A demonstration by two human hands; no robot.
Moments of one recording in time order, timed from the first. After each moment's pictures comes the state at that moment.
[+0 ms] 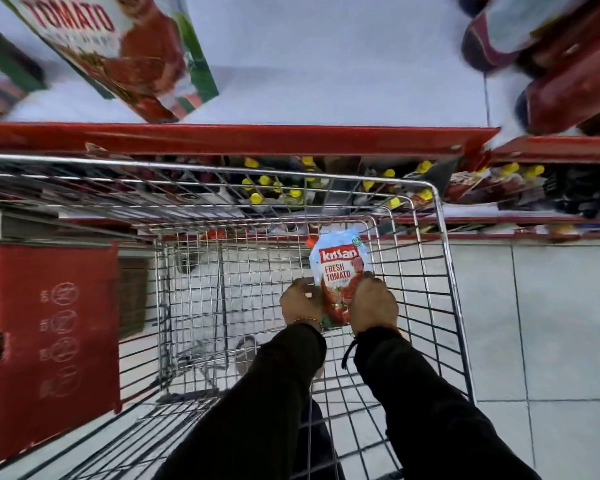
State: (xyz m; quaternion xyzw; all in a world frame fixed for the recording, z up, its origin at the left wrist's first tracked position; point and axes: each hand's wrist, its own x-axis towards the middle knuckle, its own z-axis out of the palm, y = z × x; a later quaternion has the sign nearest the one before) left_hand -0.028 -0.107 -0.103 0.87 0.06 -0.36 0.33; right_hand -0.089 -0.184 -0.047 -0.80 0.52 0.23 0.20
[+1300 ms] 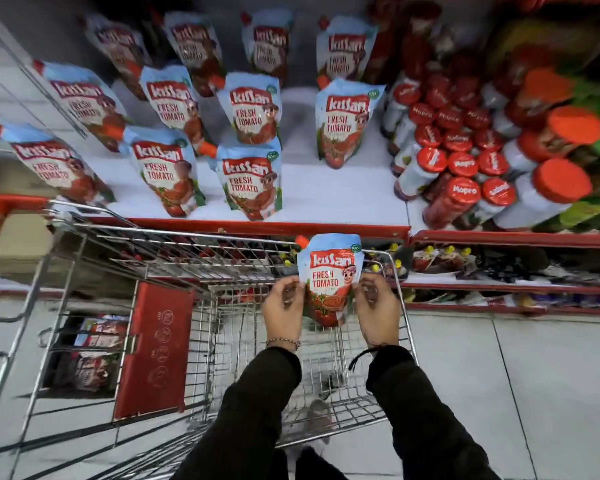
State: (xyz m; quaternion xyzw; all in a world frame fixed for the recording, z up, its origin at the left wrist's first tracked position) left_hand 0.013 -0.047 0.125 0.78 -0.04 -0.21 0.59; right_hand -0.089 -0.166 0.131 -0.73 0.45 -0.21 0.46
